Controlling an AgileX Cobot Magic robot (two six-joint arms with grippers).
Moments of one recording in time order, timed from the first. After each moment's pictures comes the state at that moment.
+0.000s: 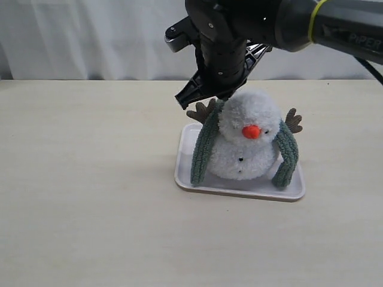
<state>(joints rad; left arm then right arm) -0.95 0.00 0.00 -0.03 0.13 0.12 0.65 2.01 -1.79 -0.50 1.16 0.30</state>
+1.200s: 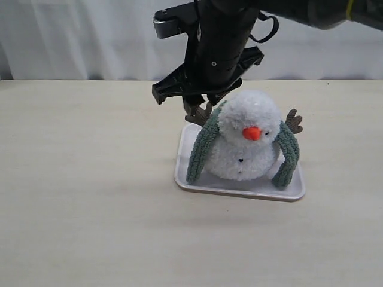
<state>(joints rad) -0.95 0.00 0.00 -0.03 0.13 0.12 0.65 1.92 -1.80 -0.14 1.19 0.19</state>
